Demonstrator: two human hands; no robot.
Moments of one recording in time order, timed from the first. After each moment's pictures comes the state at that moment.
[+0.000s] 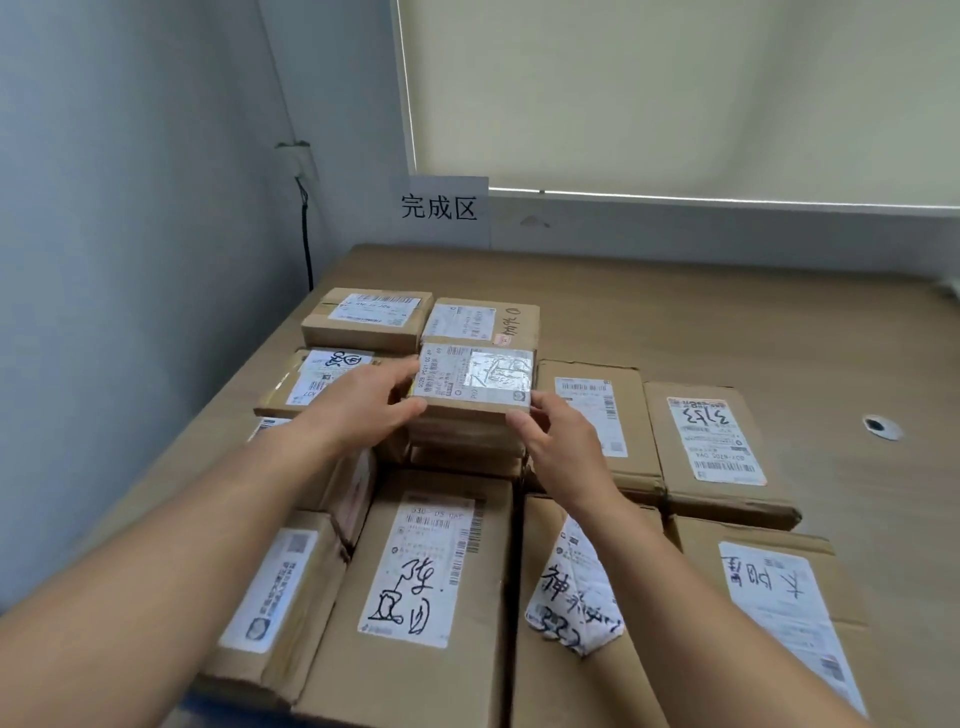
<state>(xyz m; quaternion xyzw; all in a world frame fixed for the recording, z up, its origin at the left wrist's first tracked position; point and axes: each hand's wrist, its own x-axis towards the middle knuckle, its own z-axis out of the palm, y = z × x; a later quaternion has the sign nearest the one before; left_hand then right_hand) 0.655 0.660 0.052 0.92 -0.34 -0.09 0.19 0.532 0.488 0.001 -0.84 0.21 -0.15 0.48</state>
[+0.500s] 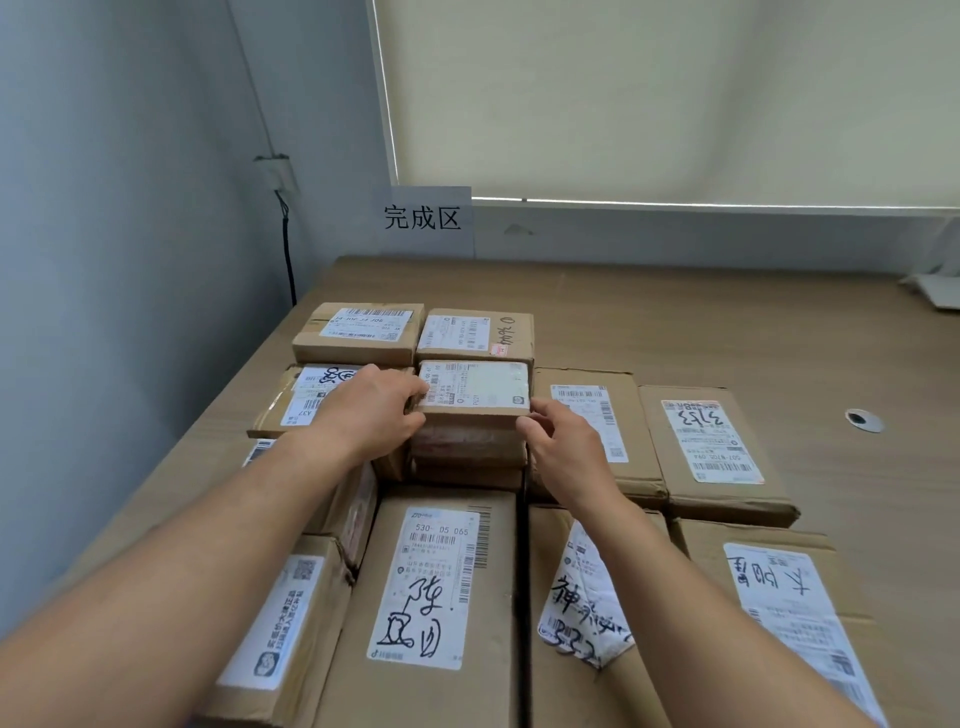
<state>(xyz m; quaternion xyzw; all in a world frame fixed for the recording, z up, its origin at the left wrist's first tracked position) 0.660 0.648 0.054 0.93 -0.35 -0.02 0.06 0.540 0.487 -0.001 -0.84 0.25 -0.16 0.45</state>
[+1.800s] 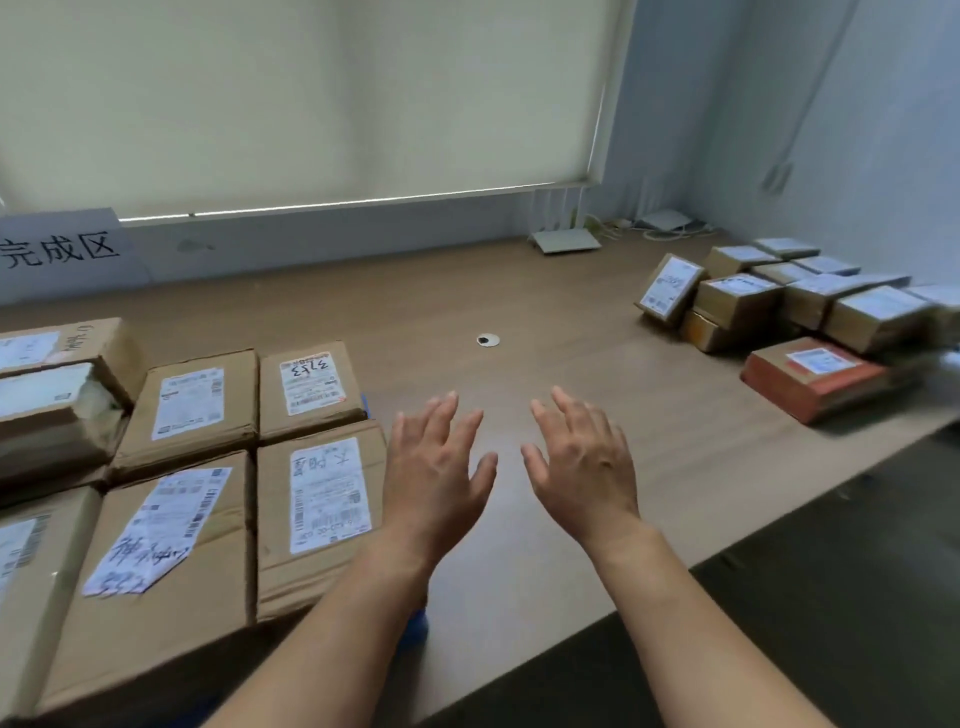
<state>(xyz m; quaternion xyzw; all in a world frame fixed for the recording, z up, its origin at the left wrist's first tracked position) 0.260 0.419 0.001 0.79 -0.57 0.05 0.22 0.131 0.335 -0.002 -0.87 0.42 -0.25 -0.04</state>
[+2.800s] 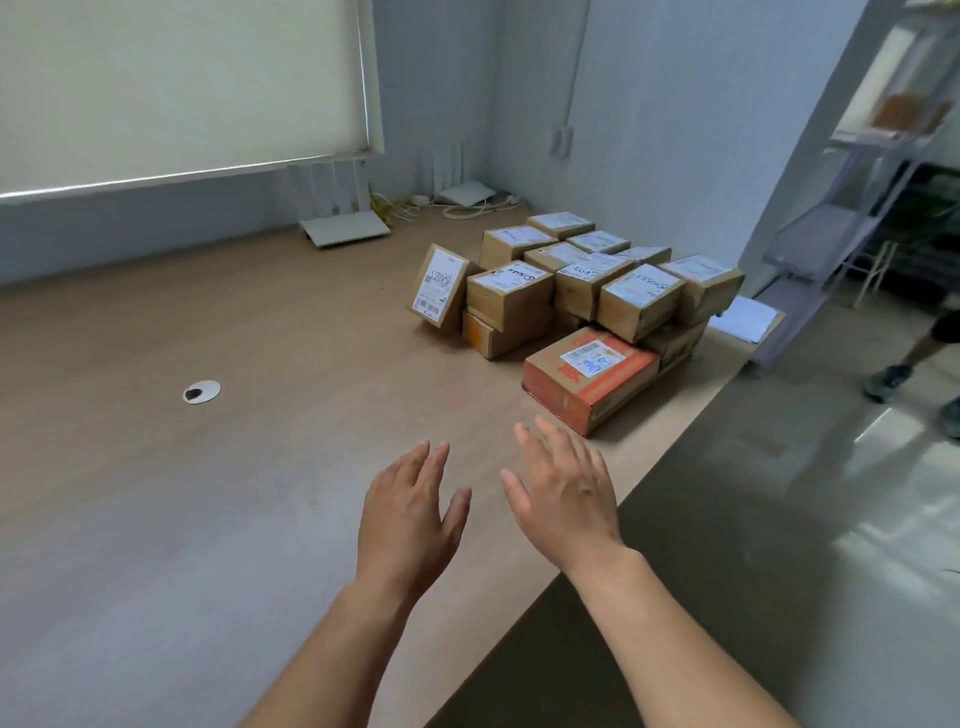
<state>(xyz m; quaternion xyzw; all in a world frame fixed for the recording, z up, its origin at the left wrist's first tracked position) 0.043 0.126 -0.054 0.74 -0.63 -0.09 0.21 -0.106 0.079 -0.043 -0.81 0.56 -0.16 -0.04</state>
